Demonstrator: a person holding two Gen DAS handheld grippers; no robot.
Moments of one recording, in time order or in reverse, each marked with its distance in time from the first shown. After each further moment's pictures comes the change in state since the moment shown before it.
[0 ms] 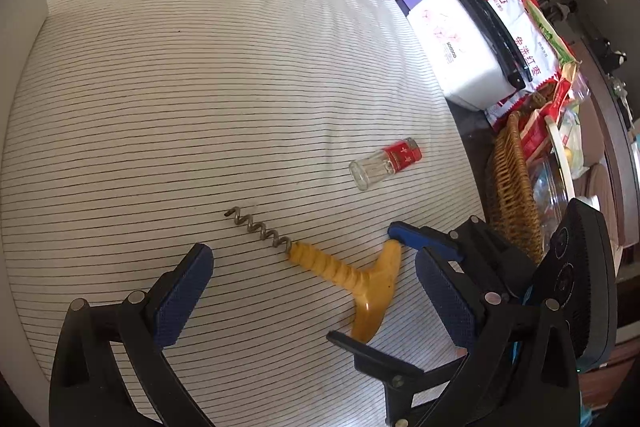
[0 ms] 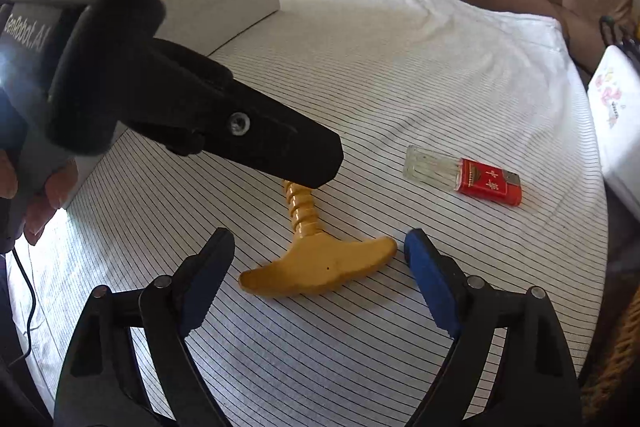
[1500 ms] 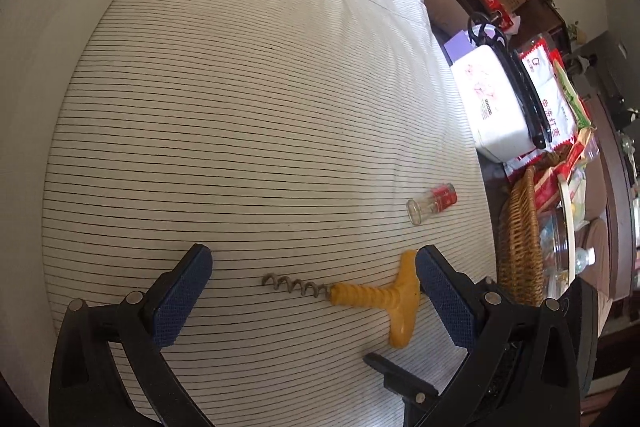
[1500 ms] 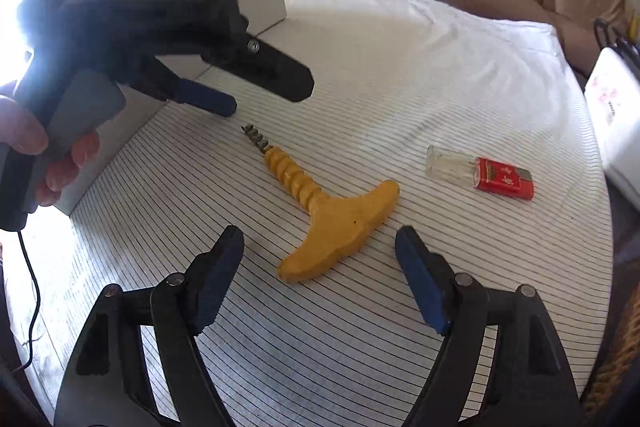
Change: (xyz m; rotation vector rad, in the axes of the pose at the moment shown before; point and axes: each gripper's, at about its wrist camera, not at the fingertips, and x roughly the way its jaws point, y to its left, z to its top) left arm -0.021 0.053 0.006 -0.143 -0.090 0.006; right arm 0.012 0.007 -0.001 0.006 -0.049 -0.031
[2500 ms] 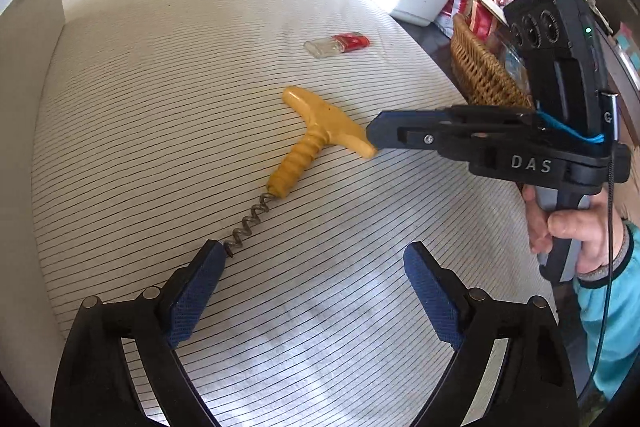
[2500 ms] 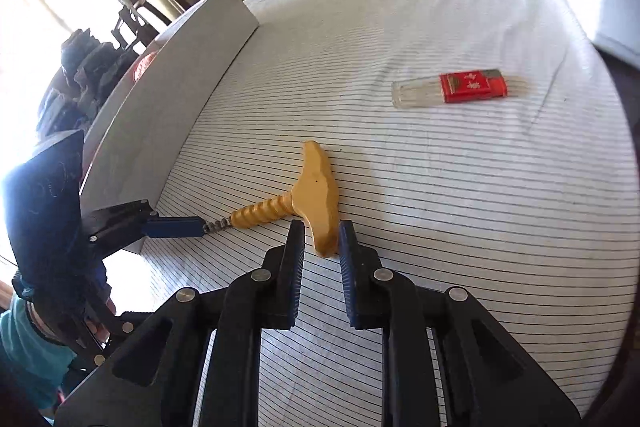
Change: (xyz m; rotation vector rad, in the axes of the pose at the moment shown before) left arm -0.025 -0.043 -0.127 0.419 0.044 0.051; right arm -0.035 -0.036 -0.013 0.340 0.065 0.203
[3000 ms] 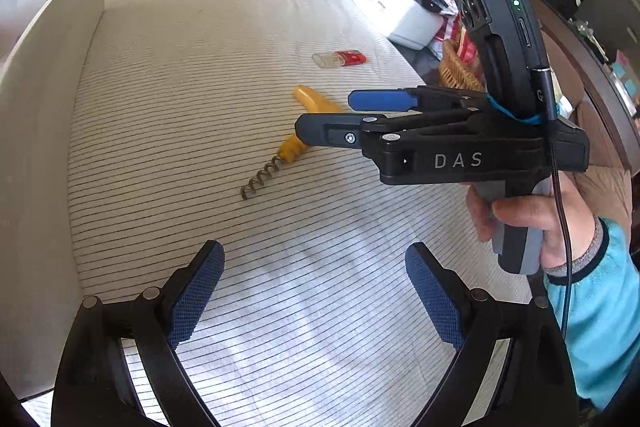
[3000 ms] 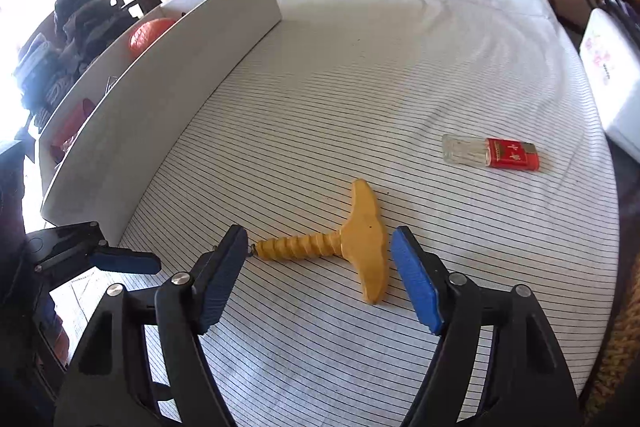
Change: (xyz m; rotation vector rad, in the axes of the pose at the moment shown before) left arm -0.042 0.009 -0.039 -0.078 -0.088 -0.051; right arm 0.008 0.062 0.014 -0.161 0.004 -0.141
